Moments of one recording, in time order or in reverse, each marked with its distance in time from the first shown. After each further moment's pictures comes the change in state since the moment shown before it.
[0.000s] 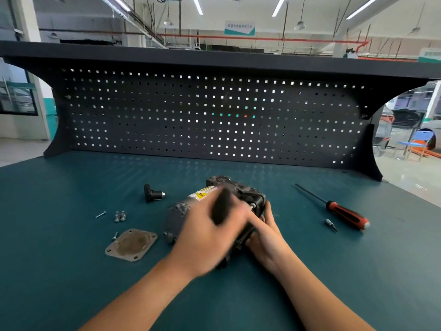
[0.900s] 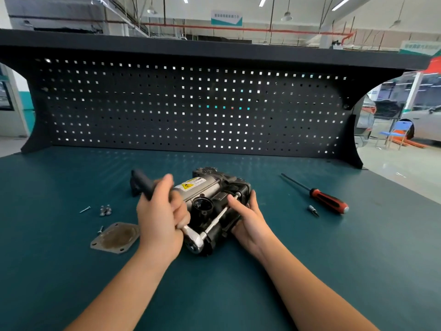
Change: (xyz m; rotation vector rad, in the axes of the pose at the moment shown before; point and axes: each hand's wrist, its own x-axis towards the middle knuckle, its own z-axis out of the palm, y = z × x) left_hand 0.007 -0.017 -0.006 -0.647 0.709 -0.447; right_hand 0.003 0.000 0.001 0.028 0.018 0.015
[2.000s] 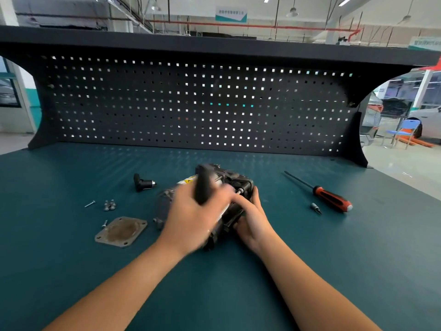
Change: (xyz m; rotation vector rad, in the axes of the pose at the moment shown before) left_hand -0.020 0.002 0.010 0.559 -0.601 0.329; right_hand -0.003 -0.001 0.007 -0.001 0.072 -0.014
